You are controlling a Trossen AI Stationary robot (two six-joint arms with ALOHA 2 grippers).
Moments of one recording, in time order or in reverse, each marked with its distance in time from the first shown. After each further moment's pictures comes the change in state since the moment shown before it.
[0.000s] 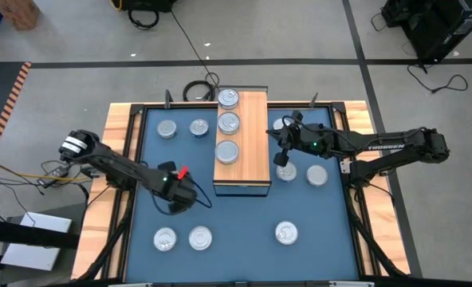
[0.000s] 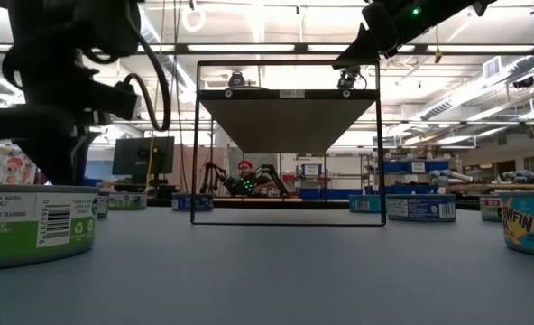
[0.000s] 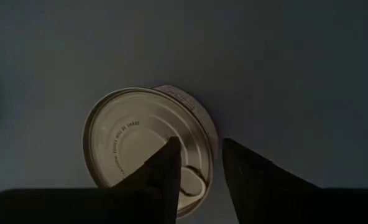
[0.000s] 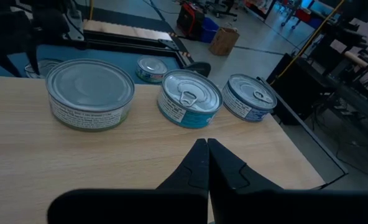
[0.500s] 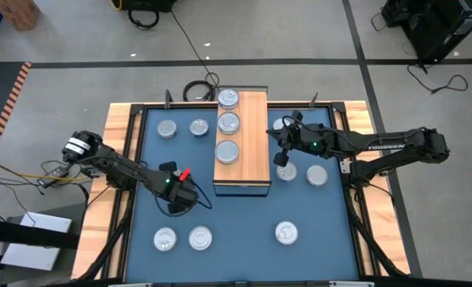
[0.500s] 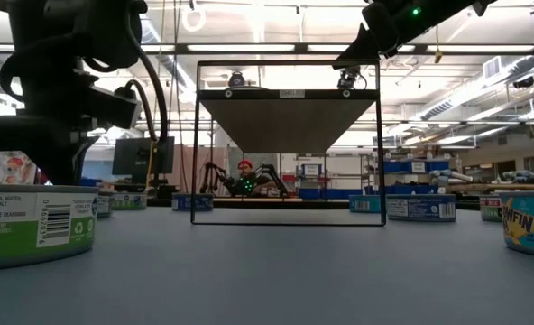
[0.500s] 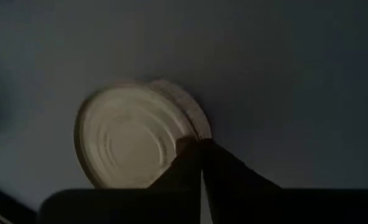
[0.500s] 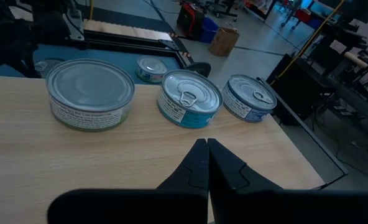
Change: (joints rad) left arm -0.001 0.043 0.004 -0.012 -0.001 0.040; right arm 0.000 0.000 0.000 0.000 0.000 -0.001
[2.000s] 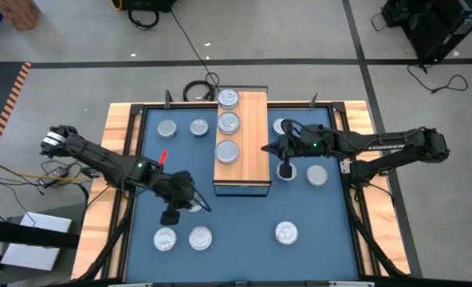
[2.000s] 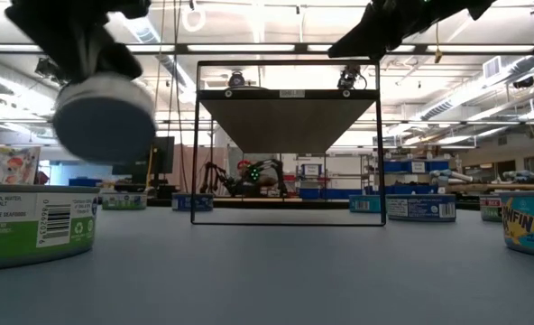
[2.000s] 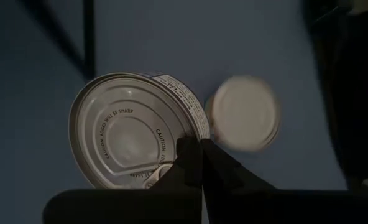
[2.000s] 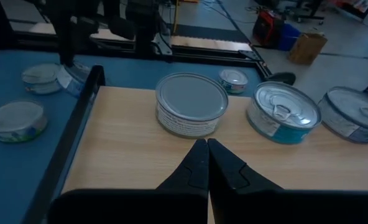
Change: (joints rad) left arm 0.000 -0.326 0.050 0.322 0.413 0.282; right arm 0.012 0.000 0.000 -0.005 -0.343 0.084
